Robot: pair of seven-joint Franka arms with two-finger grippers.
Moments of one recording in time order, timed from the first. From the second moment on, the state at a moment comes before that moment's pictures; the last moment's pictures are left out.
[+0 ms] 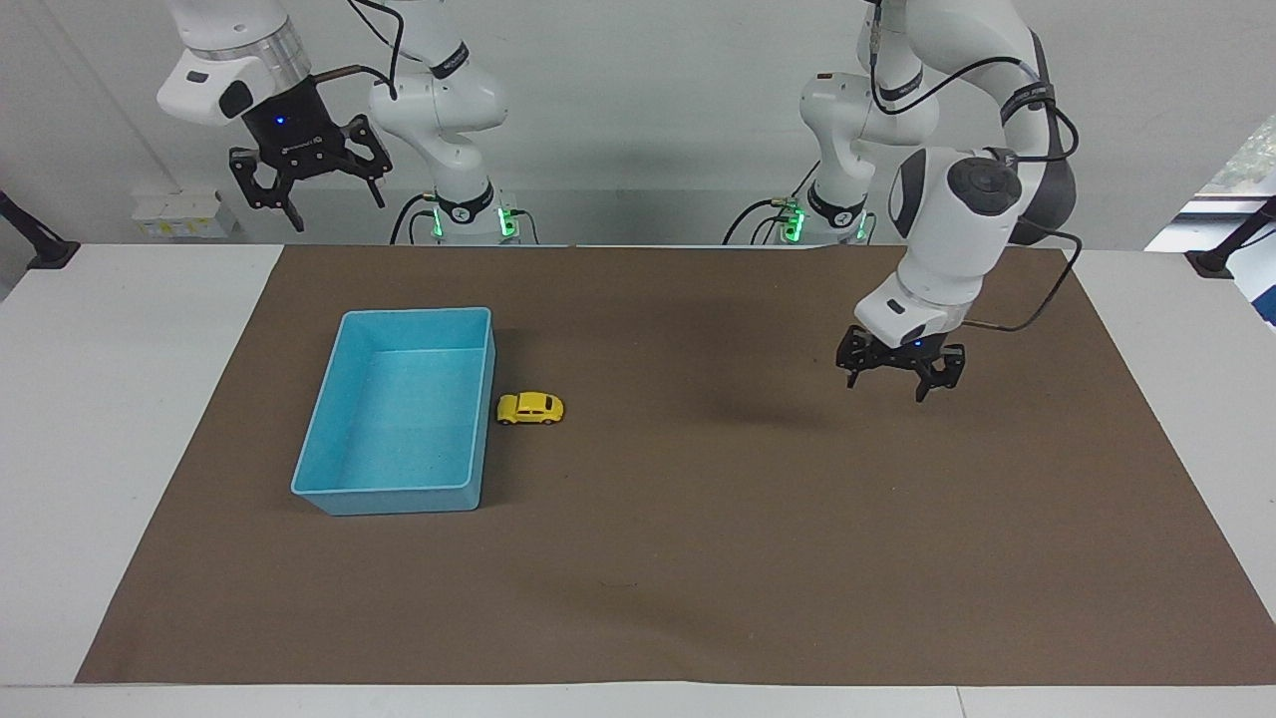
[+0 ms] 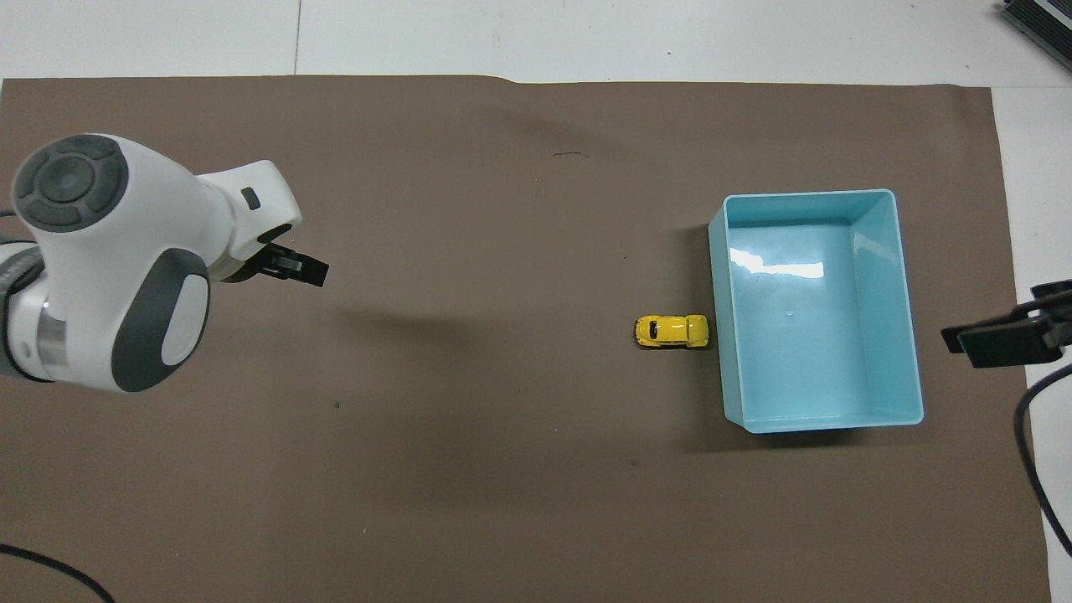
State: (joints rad) left arm -0.38 0.12 0.16 -1.85 0.02 2.02 0.08; right arm 0.11 -0.13 -0.10 -1.60 0.05 1.49 -0.40
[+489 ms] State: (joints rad) left arm -0.29 0.05 0.17 -1.76 0.02 1.85 0.06; right arm 0.23 -0.13 -0.09 -1.66 0.03 1.49 -0.77
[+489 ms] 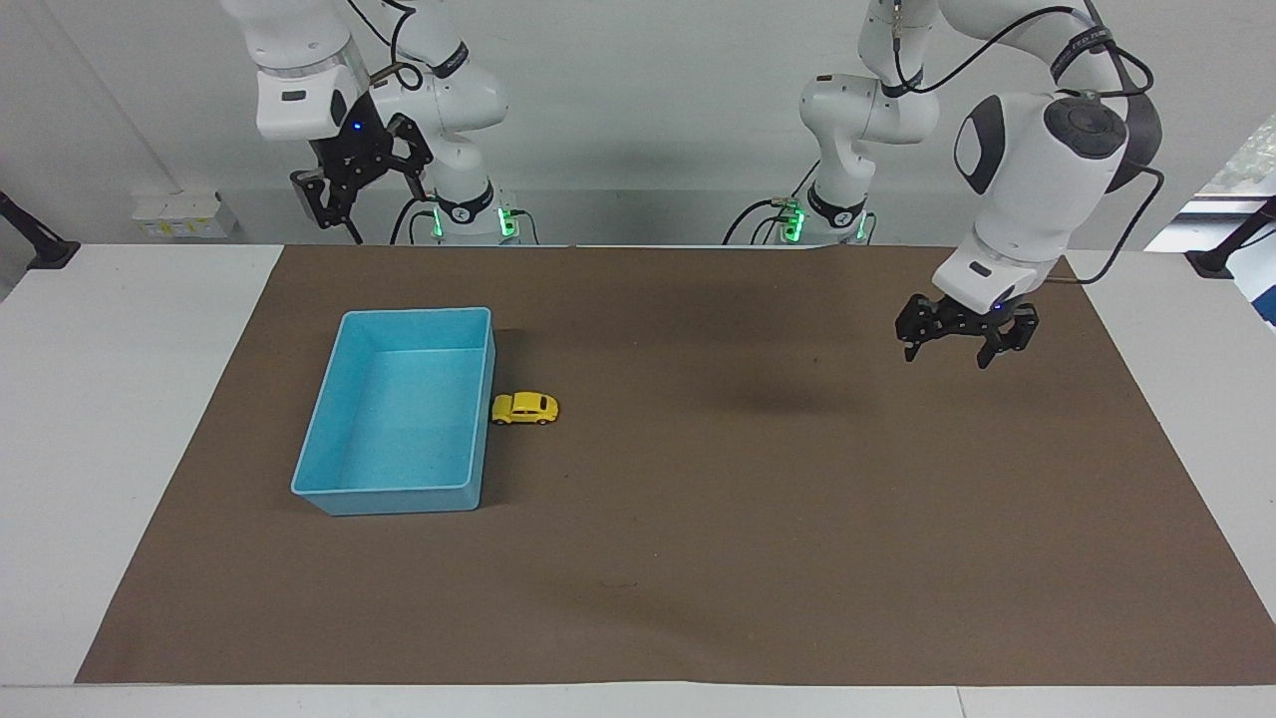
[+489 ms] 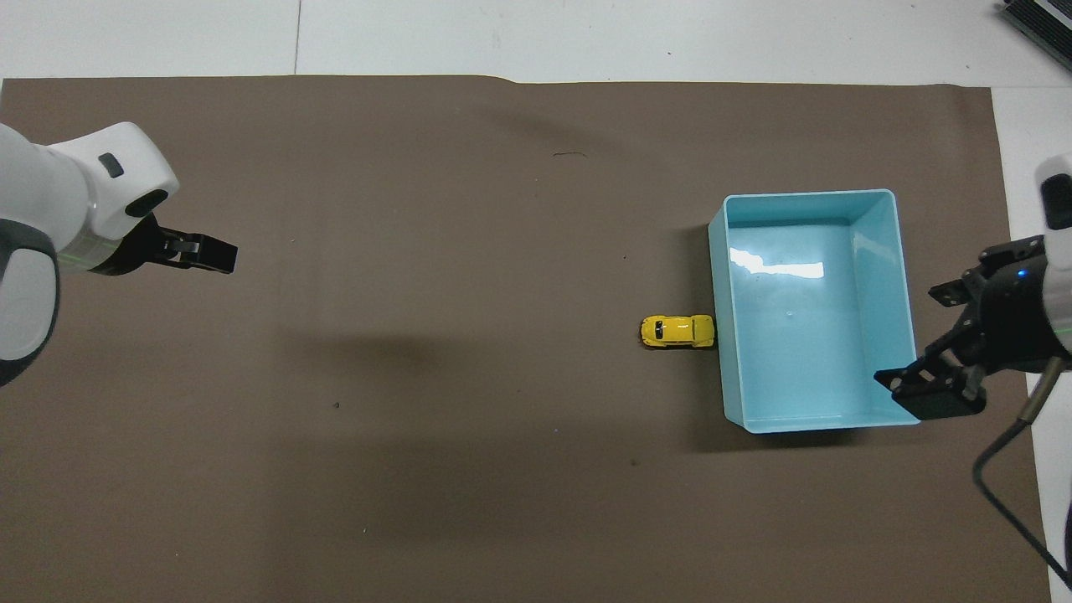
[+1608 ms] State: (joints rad) left arm -0.15 0.02 0.15 -1.57 -0.01 1.57 0.06; right arm 0.35 -0.03 -0.09 -1.81 0.01 1.71 -1.09
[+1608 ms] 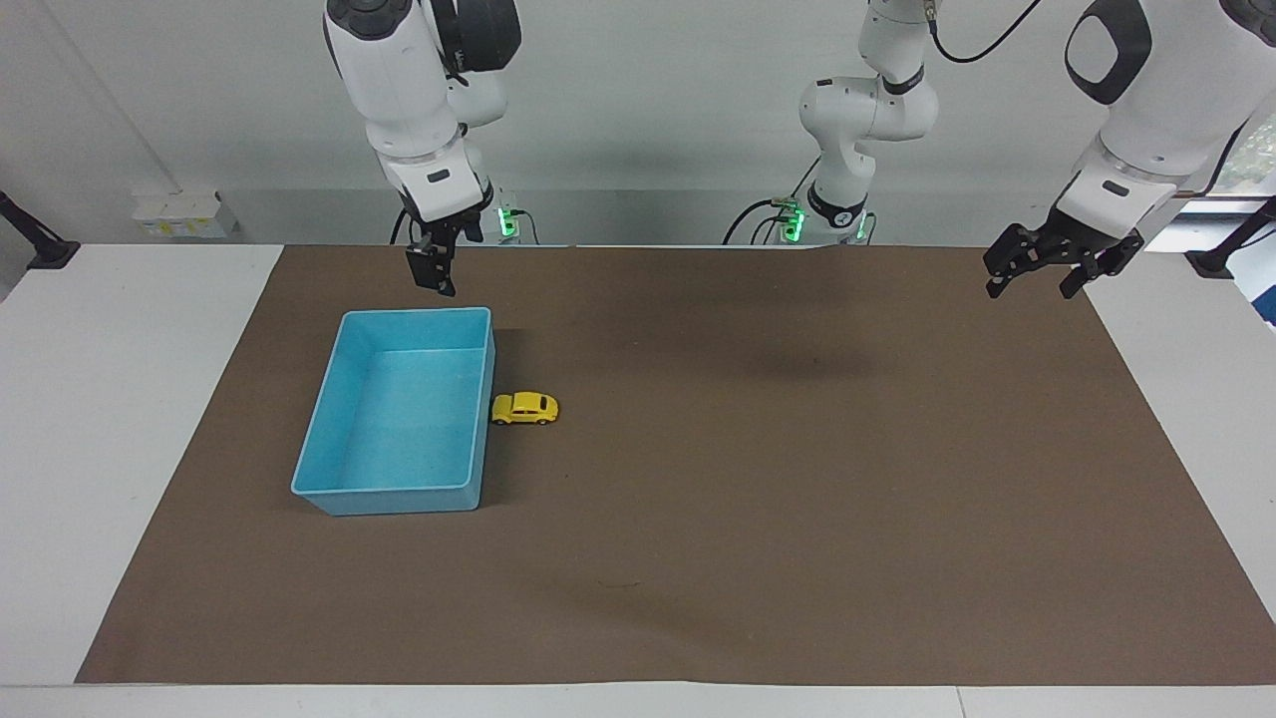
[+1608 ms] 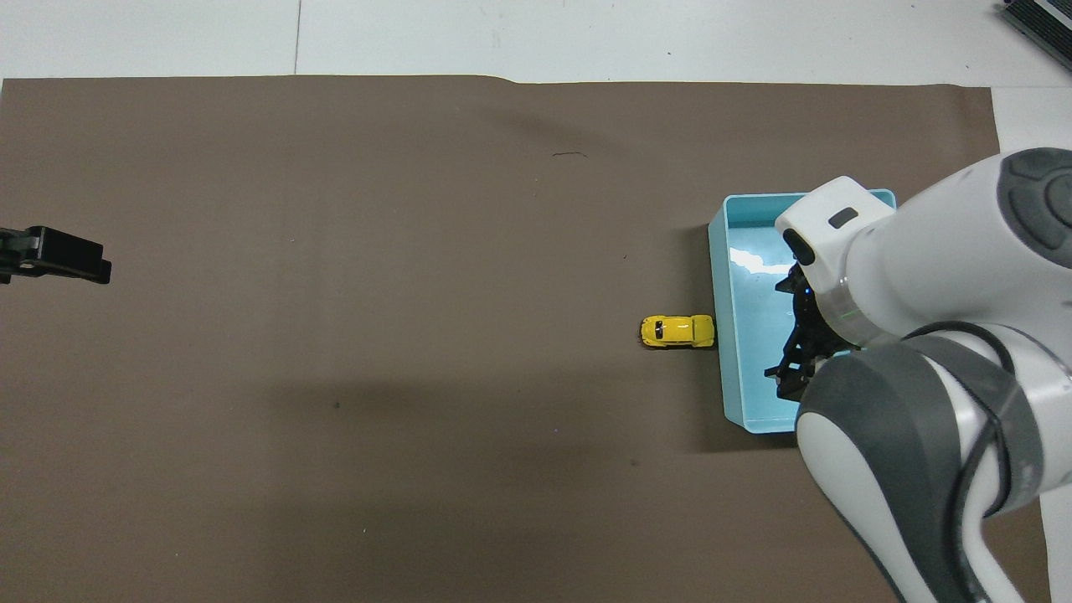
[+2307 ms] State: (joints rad) left arm 0.02 0.01 -0.04 -1.56 -0.01 1.57 0.02; right arm 0.40 0.04 -0.09 -1.96 0.01 1.96 -1.11
